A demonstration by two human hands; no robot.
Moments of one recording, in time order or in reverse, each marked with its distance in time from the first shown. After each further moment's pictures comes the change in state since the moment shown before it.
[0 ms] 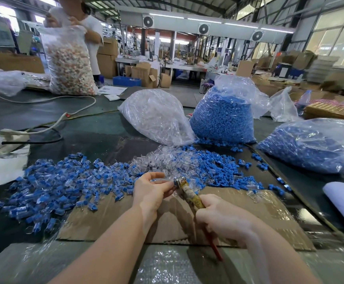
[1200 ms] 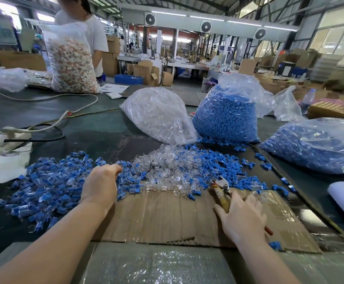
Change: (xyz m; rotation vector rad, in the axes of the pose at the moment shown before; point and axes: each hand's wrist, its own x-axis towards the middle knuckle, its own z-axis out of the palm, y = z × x) left_hand 0.017 0.040 -0.091 1.357 0.290 0.601; right_hand 0.042 0.064 0.015 -0.536 0.673 0.303
